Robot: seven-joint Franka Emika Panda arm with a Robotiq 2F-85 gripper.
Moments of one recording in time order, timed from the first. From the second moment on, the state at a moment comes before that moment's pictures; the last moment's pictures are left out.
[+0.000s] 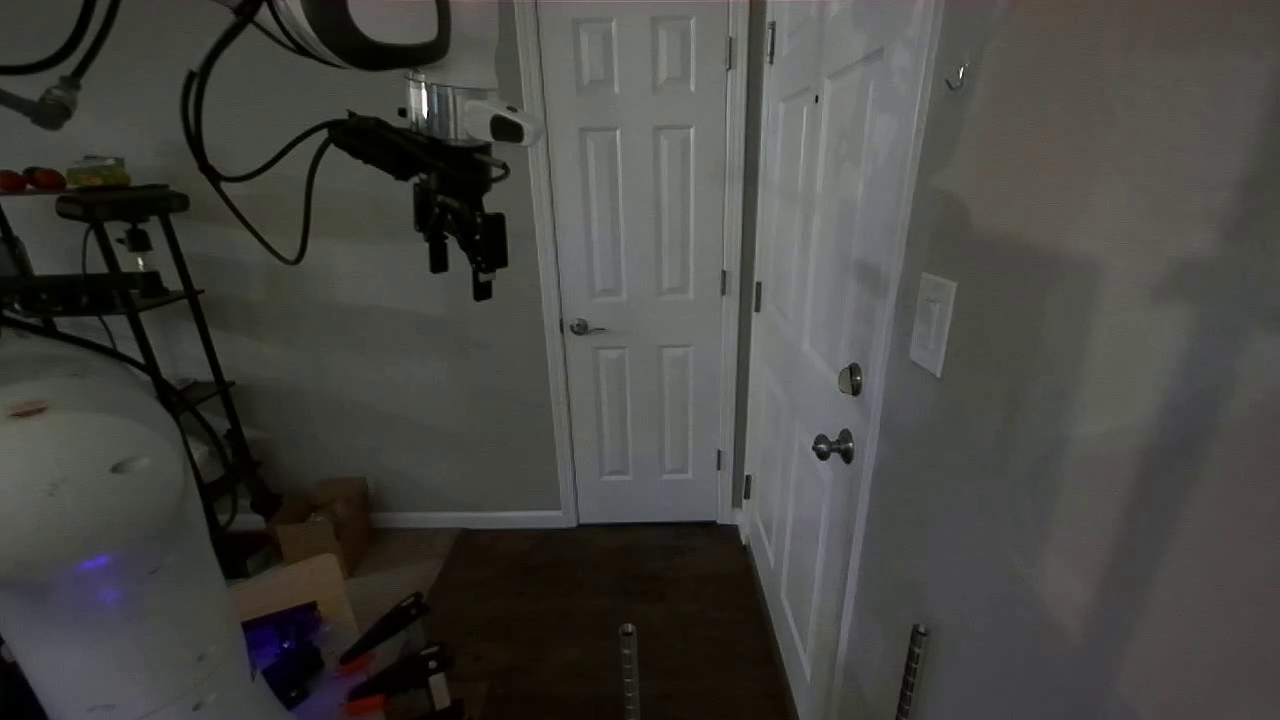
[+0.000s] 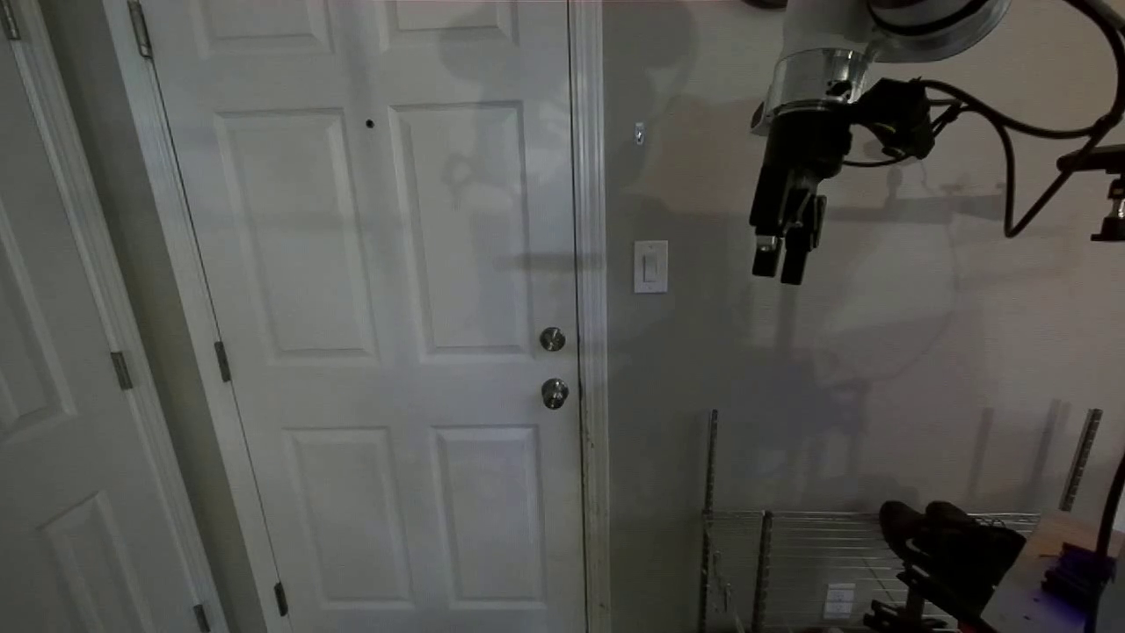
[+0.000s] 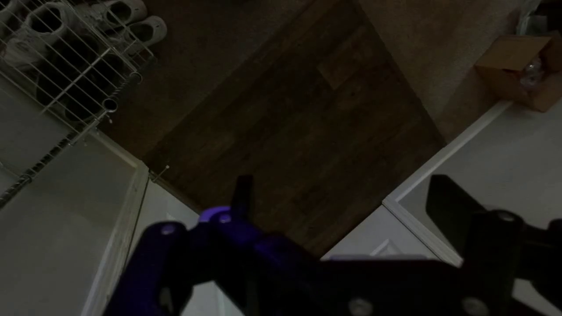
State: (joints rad) arm 0.23 -0.71 0.04 -2.49 0.27 1.83 0.00
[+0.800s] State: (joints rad) arm 0.21 -0.71 0.06 -2.50 0.27 1.83 0.01
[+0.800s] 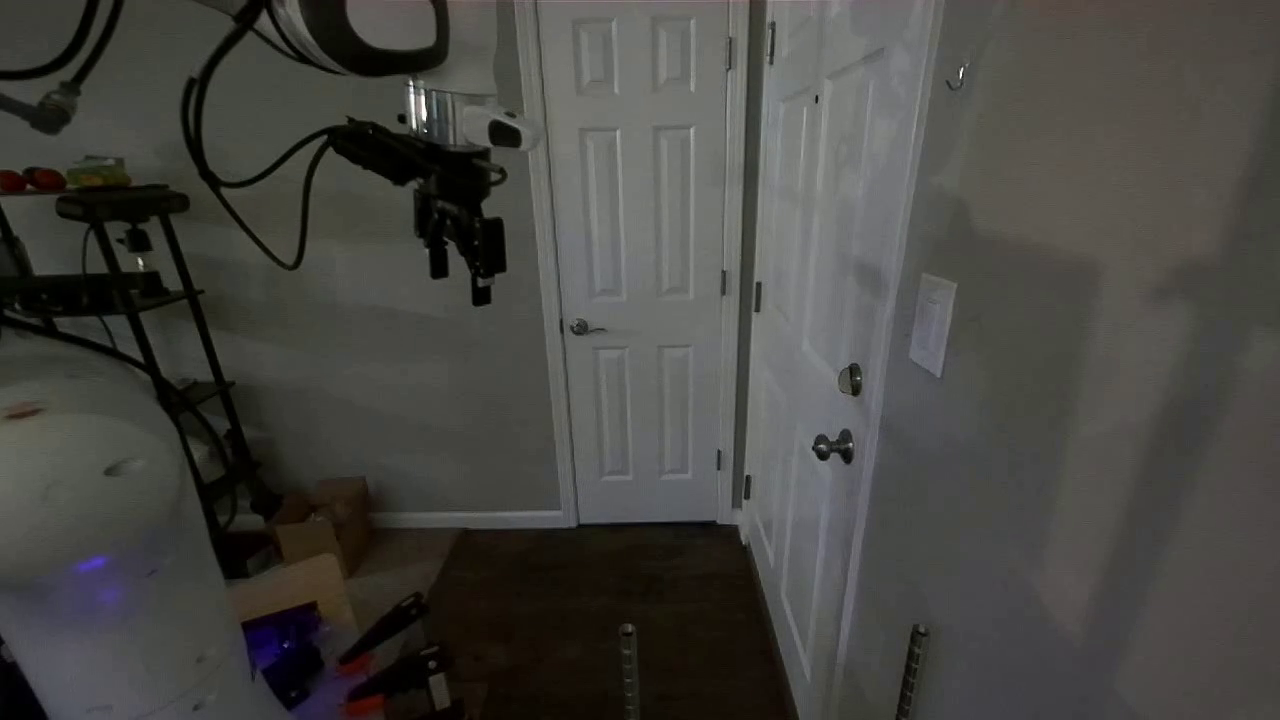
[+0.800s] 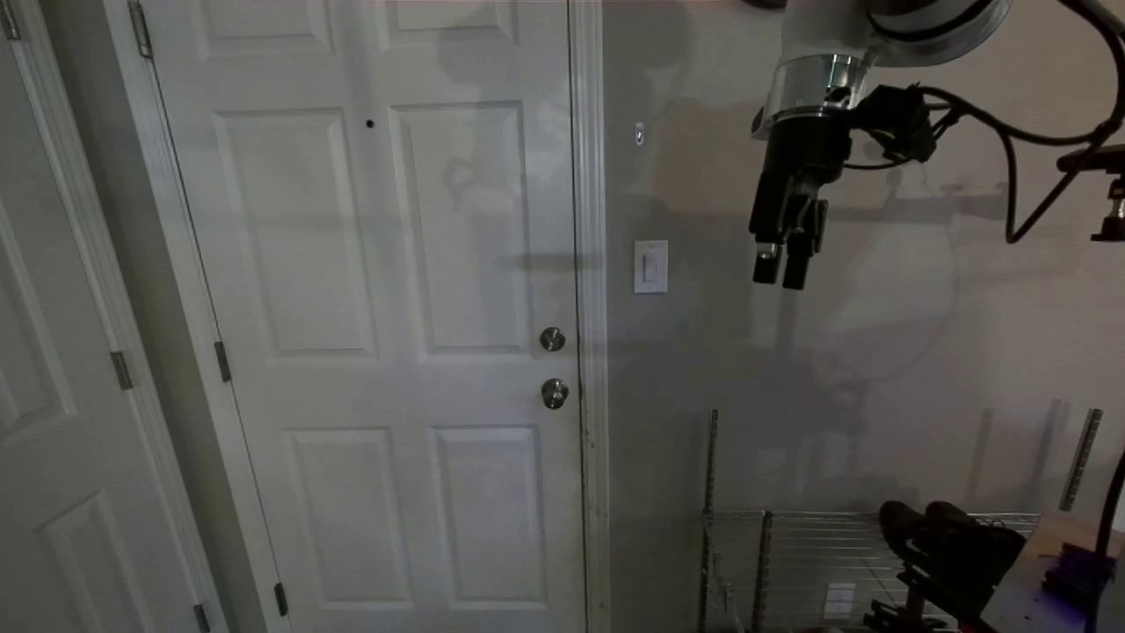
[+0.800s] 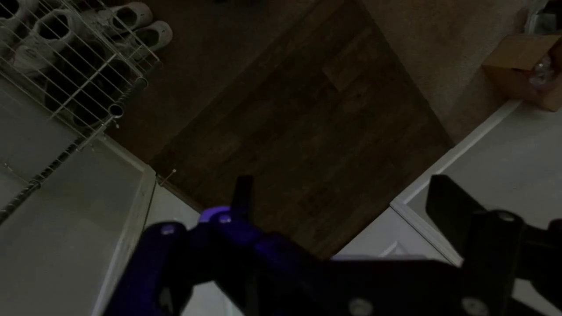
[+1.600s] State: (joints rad) arm 0.04 -0.57 0.14 -2.51 0.18 2.21 0.21
